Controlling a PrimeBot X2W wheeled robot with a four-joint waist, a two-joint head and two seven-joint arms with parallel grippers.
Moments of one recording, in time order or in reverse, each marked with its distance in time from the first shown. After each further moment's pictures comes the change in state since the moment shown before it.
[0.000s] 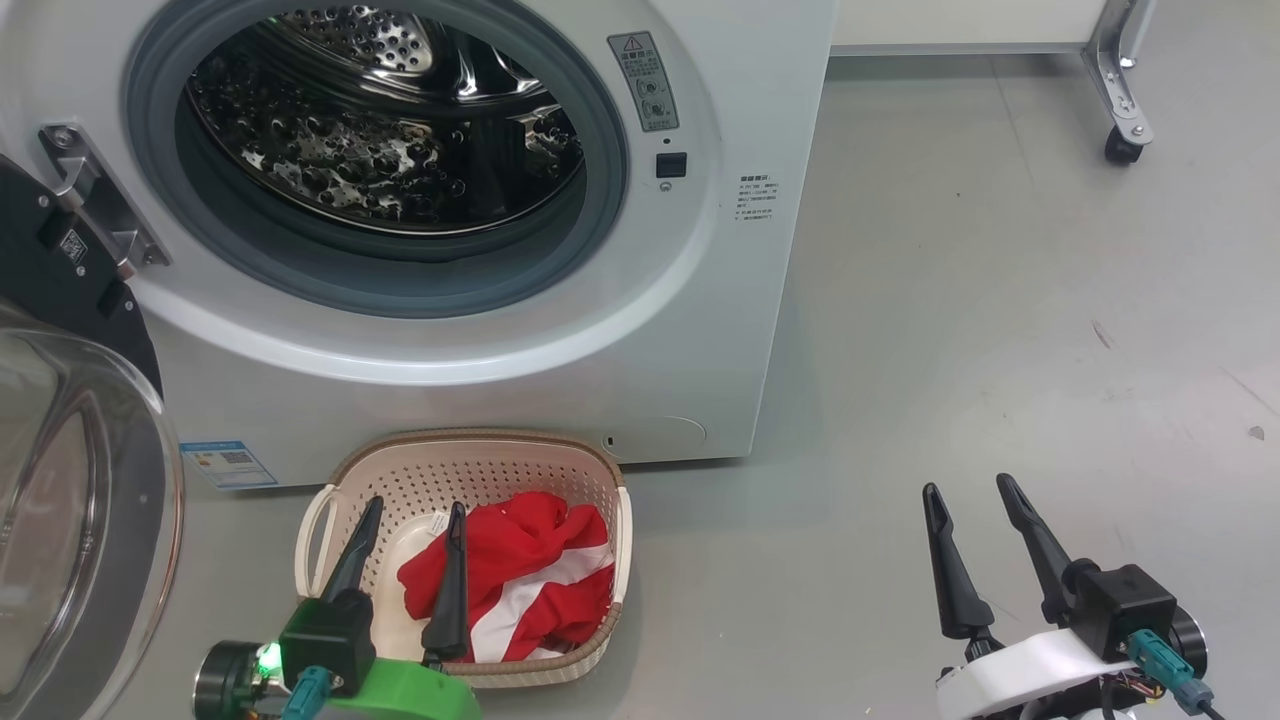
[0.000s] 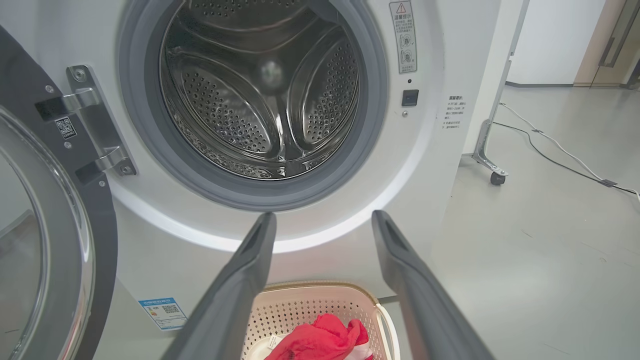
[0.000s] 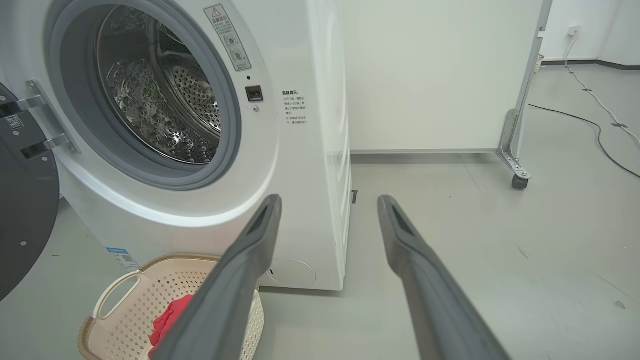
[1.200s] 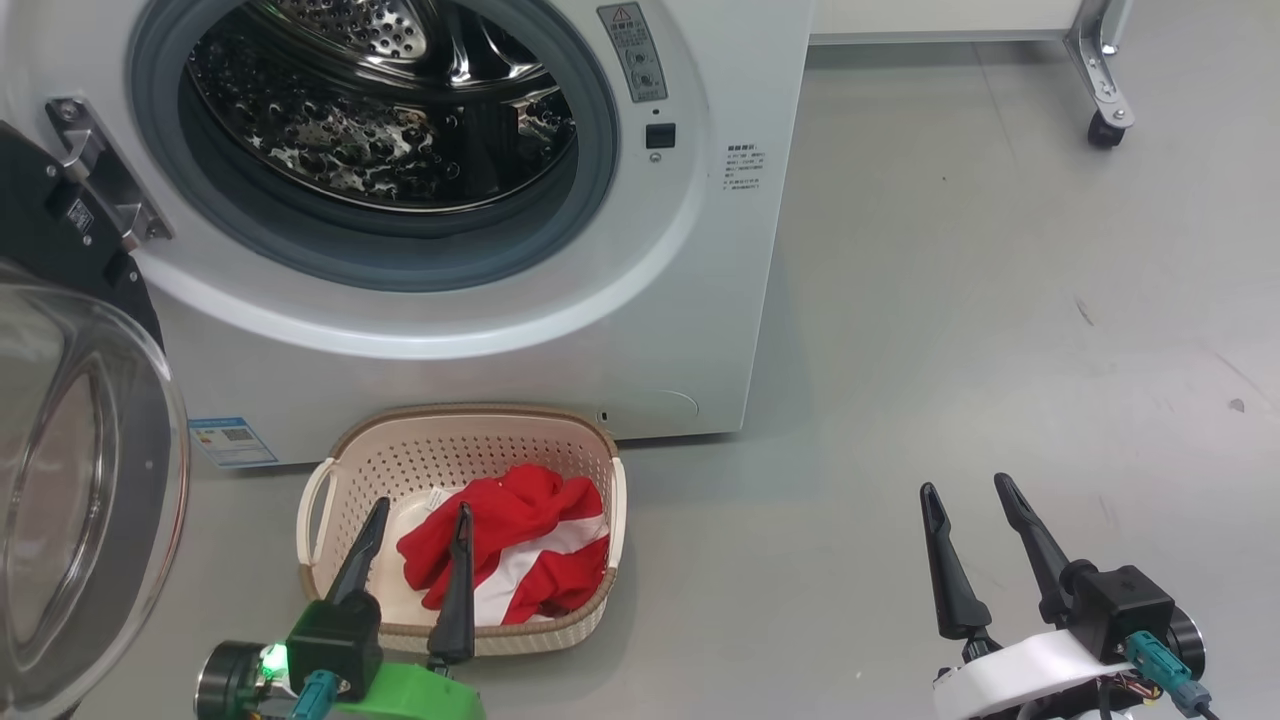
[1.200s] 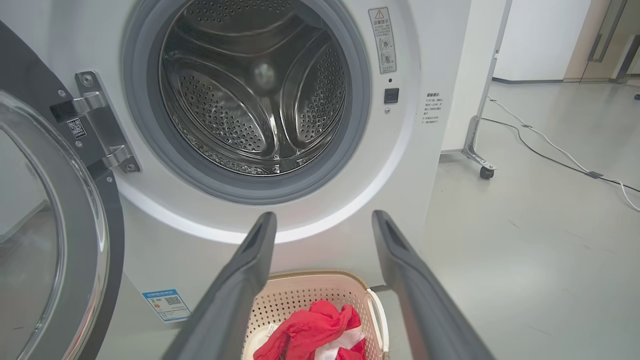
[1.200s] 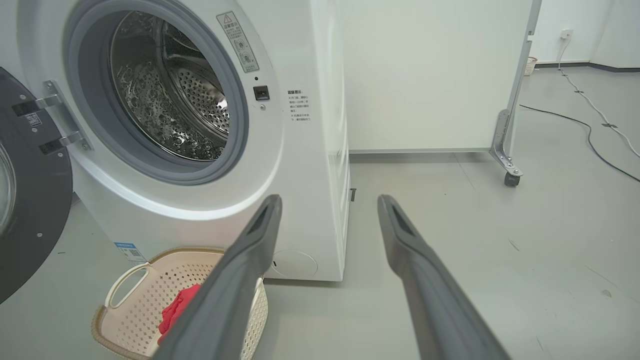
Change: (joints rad) left arm 0.019 0.001 -0.004 -0.047 0.021 0.003 0.030; right arm 0.004 0.001 0.008 -0.012 0.000 -0.009 0.000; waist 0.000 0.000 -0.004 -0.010
